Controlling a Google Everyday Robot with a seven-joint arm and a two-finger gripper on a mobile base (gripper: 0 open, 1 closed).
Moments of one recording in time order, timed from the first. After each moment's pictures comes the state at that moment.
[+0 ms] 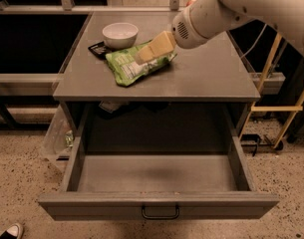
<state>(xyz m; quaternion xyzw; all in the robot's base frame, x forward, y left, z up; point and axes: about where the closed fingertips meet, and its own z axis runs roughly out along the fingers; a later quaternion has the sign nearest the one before) 0.653 -0.037 0.939 -0.33 0.86 0.16 0.36</state>
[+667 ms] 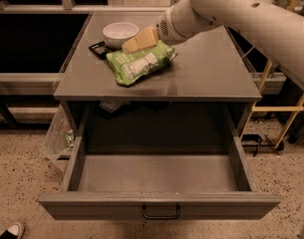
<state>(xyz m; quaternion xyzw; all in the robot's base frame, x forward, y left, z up) 0.716 -0.009 0.925 -0.28 0.86 0.17 0.39</state>
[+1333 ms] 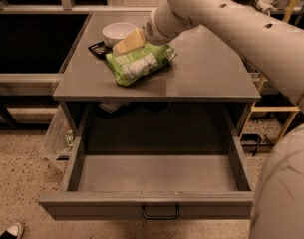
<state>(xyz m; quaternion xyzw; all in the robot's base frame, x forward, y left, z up) 0.746 0.020 0.903 -0.28 0.87 0.16 0.37</state>
